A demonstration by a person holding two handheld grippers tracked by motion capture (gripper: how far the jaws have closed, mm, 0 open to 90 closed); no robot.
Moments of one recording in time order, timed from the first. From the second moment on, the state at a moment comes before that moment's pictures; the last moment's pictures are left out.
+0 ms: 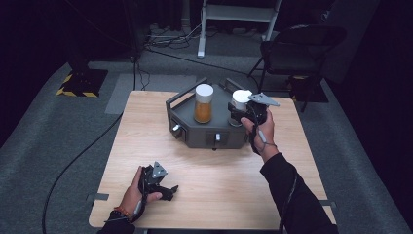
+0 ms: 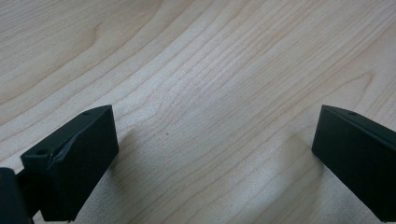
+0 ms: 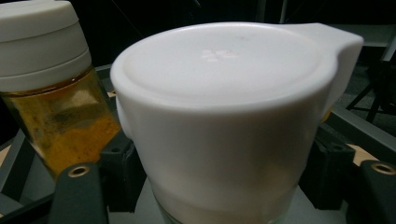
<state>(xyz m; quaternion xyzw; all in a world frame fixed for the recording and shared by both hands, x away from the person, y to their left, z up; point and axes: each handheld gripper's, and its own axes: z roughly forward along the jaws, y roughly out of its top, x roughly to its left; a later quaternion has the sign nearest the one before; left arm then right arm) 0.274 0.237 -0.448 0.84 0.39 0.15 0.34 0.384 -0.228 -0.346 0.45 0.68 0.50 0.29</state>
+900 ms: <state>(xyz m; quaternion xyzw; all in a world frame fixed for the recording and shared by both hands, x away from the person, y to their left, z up) 0.274 0.237 -0.448 0.84 0.39 0.15 0.34 0.367 -0.234 -0.350 0.41 0.71 0.48 0.32</state>
